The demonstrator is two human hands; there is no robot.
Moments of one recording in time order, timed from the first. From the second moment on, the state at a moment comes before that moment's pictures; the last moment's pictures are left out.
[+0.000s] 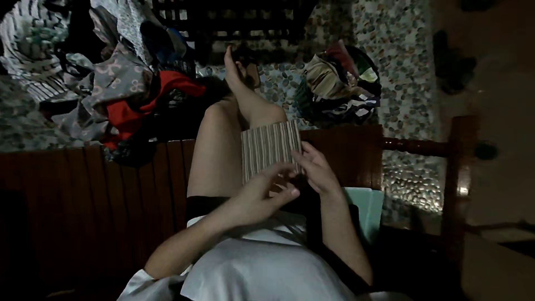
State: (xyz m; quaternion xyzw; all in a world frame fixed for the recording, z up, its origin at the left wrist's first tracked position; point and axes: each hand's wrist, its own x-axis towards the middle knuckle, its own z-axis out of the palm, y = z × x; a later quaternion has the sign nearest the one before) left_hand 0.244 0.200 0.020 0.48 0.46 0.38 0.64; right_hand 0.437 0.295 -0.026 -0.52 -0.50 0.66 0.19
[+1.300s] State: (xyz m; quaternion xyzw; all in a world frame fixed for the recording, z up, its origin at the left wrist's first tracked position) left_hand 0.159 0.073 -0.059 0.29 0.84 0.33 0.32; right_hand 0.312 0.267 -0.079 -0.54 -0.62 0.58 0.02
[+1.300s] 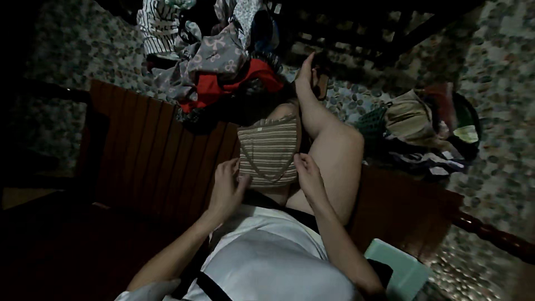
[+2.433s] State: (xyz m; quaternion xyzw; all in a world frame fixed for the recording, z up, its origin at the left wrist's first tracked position) left_hand -0.131 -0.012 -0.055 -0.02 0.53 0.83 0.19; right_hand 0.229 0.228 -0.078 -0.28 -0.53 0.80 -0.07
